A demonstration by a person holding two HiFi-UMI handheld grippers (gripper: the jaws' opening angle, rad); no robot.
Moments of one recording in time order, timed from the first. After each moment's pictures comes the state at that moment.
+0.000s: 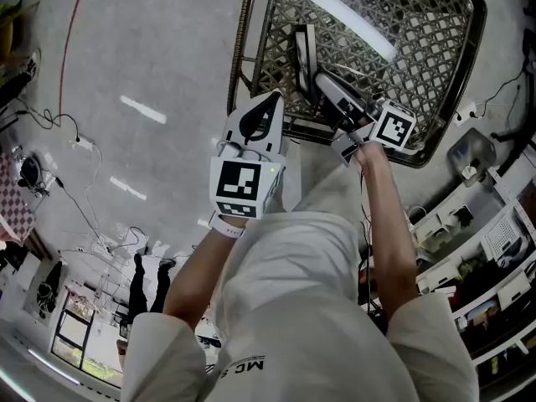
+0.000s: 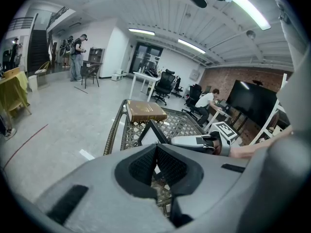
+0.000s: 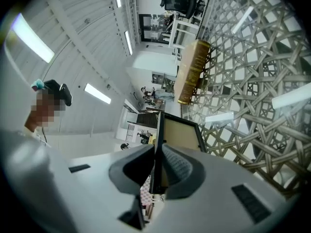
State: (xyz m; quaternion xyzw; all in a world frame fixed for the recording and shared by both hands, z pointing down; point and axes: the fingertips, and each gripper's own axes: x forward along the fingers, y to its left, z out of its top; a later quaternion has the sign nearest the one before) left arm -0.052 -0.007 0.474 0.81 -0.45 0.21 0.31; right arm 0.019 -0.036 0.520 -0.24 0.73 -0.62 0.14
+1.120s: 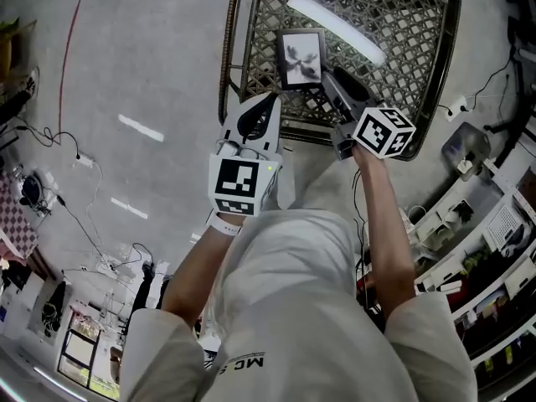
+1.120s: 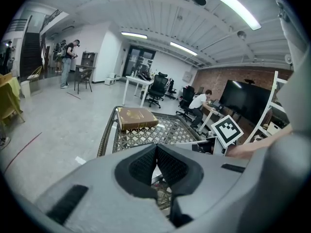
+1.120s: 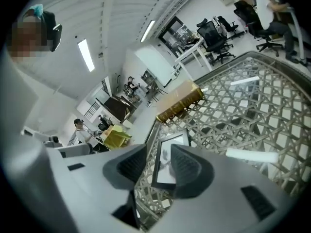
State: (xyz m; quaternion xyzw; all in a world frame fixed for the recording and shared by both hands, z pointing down) left arm -0.025 -0.009 0.448 0.84 -0.42 0.20 0.28; right arm 0.089 -0.040 0.527 -0.44 0.76 -0.47 -0.05
